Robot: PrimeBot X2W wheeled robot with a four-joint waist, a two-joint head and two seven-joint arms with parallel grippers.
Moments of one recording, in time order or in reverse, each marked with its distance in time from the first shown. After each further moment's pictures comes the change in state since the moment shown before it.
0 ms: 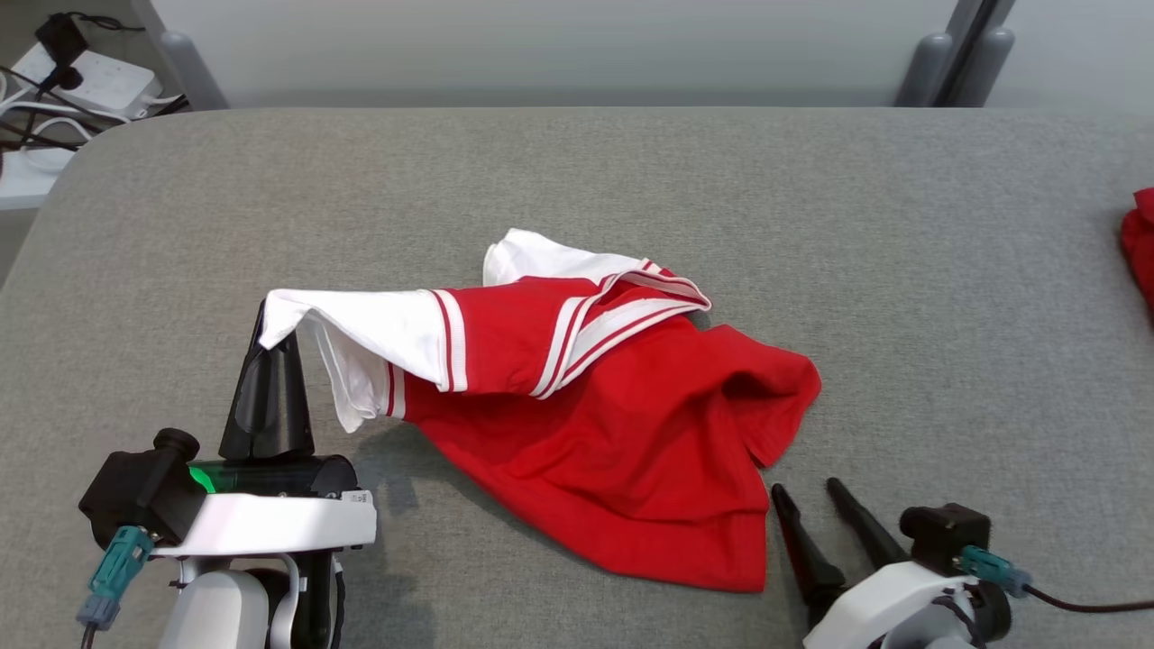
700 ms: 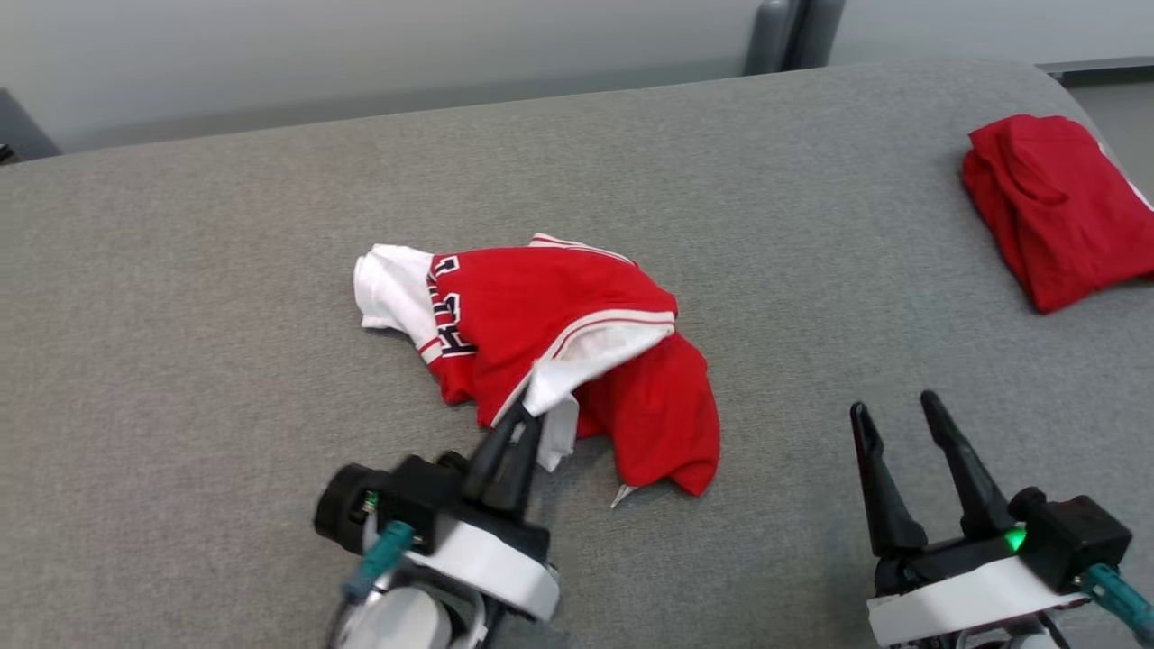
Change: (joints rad) left arm -0.086 0.004 -0.444 0.246 0.045 0.019 0.000; right arm 0.158 0.019 -0.219 -0.498 -0.210 0.000 0.000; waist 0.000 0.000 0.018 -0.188
